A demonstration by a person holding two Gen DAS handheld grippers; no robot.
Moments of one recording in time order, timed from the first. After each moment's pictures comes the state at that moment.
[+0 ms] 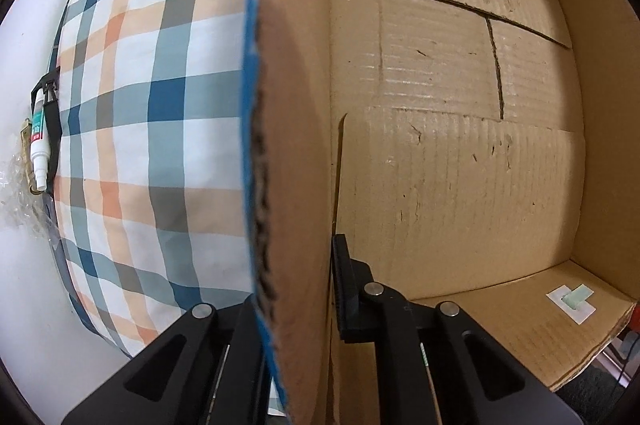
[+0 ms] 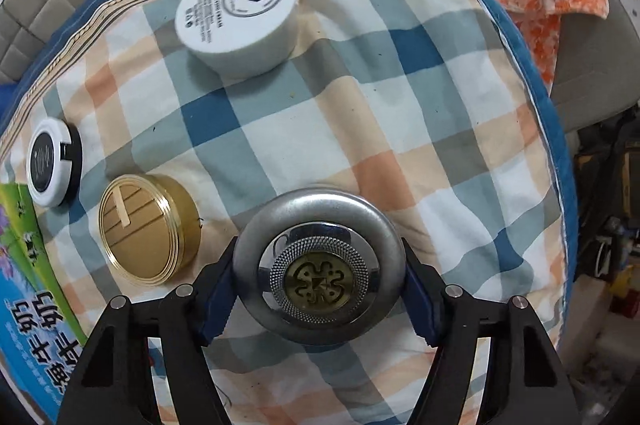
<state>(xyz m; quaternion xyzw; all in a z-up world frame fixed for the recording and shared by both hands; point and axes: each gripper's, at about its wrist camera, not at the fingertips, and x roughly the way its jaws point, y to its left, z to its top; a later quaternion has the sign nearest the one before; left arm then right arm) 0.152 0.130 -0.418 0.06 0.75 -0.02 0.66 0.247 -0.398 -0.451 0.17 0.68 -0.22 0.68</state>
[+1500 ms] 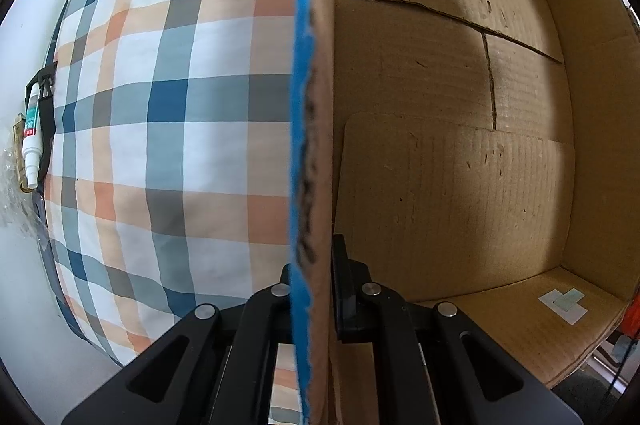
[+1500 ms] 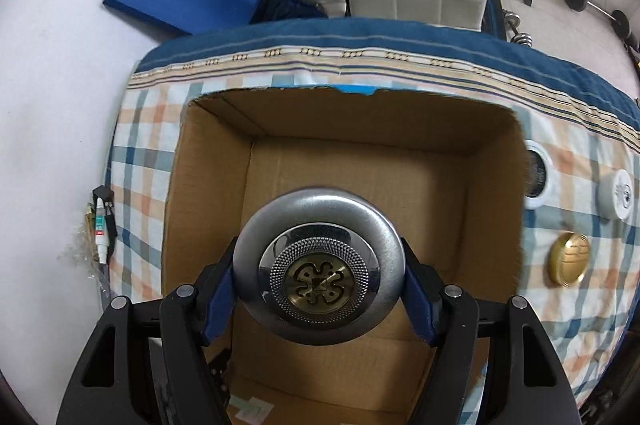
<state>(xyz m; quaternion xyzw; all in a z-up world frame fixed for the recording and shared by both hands) 0.138 0.153 -0.399 0.03 0.74 -0.04 0.68 0.342 -0.024 -0.338 0.08 0.66 0.08 0.75</state>
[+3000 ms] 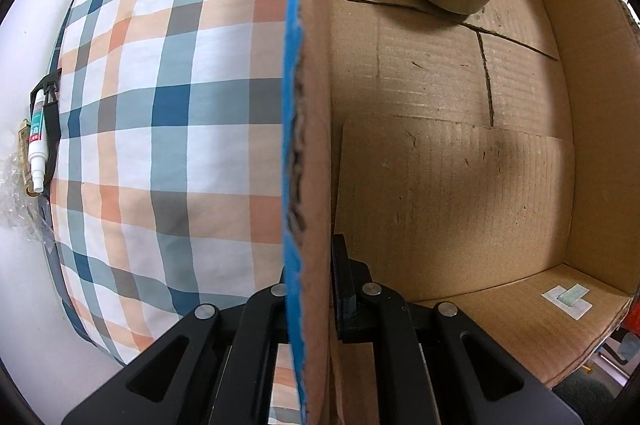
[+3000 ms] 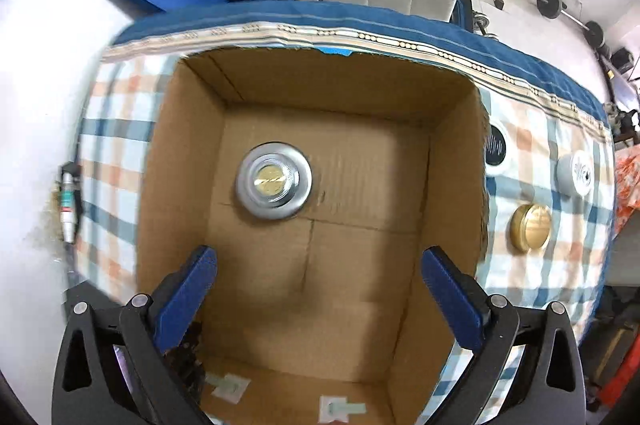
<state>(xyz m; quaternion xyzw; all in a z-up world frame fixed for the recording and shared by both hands) 0.133 0.143 -0.395 0.05 0.73 -0.04 0.68 0.297 -0.021 -0.315 0.02 0.67 0.02 0.75</state>
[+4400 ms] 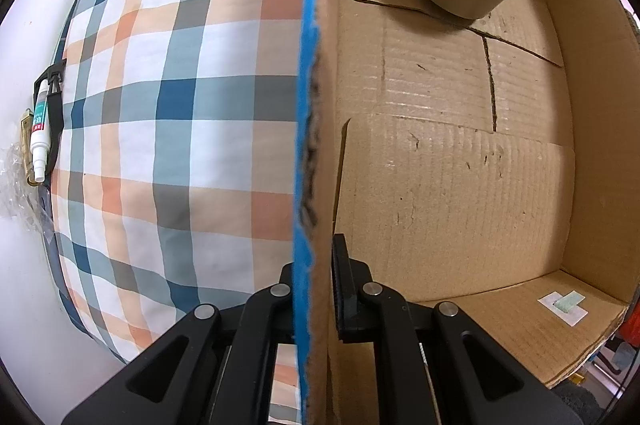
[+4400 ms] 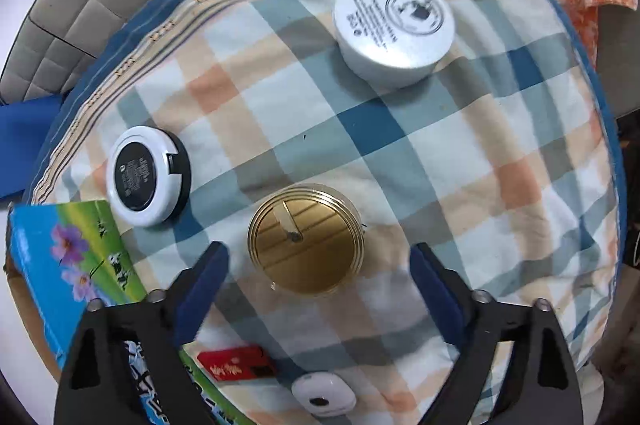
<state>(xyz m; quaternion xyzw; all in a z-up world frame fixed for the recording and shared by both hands) 0.131 0.147 -0.394 0.04 0.73 -0.03 0.68 0.294 -0.342 -0.437 0.25 0.67 -0.18 0.67</state>
